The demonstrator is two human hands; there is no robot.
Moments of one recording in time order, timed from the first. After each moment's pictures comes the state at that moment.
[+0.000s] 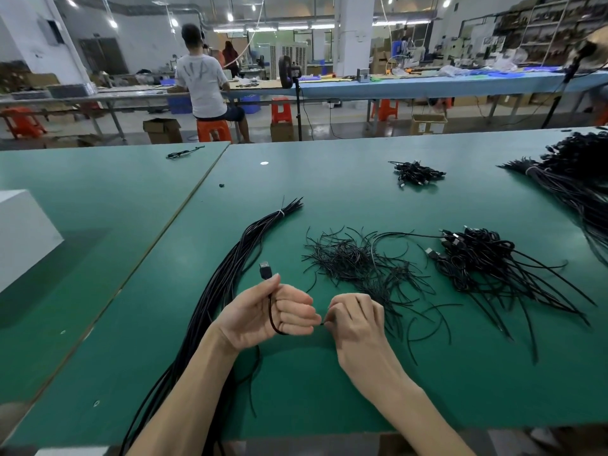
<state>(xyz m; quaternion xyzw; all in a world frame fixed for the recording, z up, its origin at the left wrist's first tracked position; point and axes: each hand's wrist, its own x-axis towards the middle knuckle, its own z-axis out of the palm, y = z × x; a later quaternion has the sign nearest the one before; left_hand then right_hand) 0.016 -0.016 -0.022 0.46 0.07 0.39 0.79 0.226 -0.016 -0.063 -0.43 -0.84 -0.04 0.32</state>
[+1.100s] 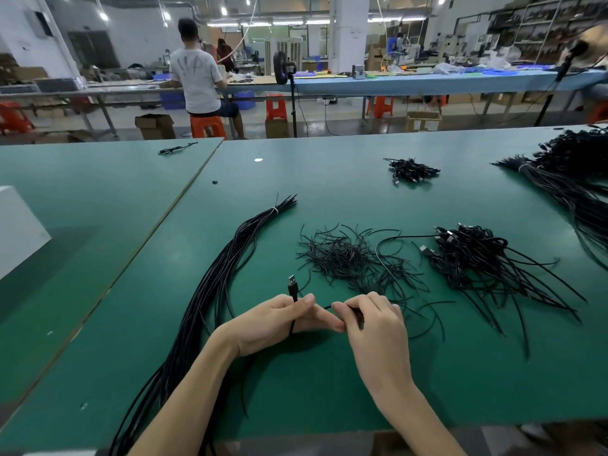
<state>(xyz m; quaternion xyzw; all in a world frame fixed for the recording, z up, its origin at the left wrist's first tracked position) 0.032 -0.010 -0.032 0.61 0.31 0.30 0.66 0.235 -0.020 -0.047 -0.53 -0.72 0.07 0.44</state>
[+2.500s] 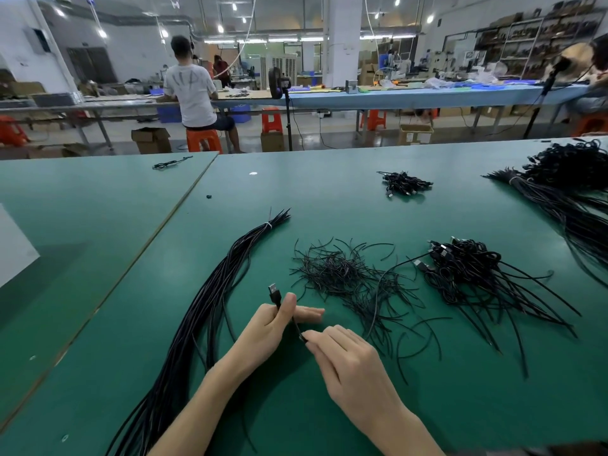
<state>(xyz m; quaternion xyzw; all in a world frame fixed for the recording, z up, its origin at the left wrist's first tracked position) 0.044 -0.005 -0.040 0.63 0.51 0.42 0.41 0.233 -0.027 -0.044 -0.31 -0.86 0.04 0.41</state>
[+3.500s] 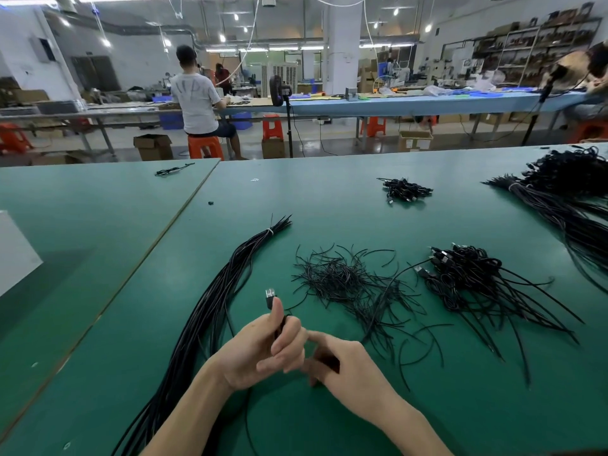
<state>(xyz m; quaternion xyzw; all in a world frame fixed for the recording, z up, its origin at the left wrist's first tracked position) 0.031 -0.015 -0.028 0.49 0.15 0.40 0.76 0.234 -0.009 -0.047 -0.33 -0.79 0.43 0.28</state>
